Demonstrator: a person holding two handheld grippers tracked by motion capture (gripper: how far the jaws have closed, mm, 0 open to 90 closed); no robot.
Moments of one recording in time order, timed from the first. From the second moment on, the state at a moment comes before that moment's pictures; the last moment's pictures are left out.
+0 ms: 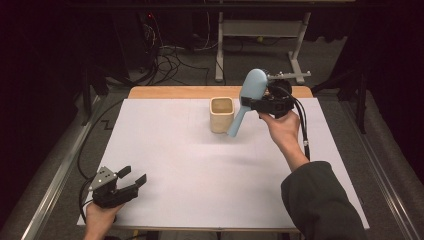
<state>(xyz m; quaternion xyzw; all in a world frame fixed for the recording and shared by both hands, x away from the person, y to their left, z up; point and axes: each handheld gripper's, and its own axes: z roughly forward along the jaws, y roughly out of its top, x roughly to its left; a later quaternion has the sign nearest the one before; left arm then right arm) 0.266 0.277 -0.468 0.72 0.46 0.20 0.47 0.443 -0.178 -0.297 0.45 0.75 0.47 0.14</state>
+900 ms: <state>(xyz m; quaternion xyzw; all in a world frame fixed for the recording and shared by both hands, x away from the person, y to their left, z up) 0.266 0.277 -0.468 0.72 0.47 0.20 0.47 0.470 -0.167 -0.280 0.46 0.73 0.48 0.15</state>
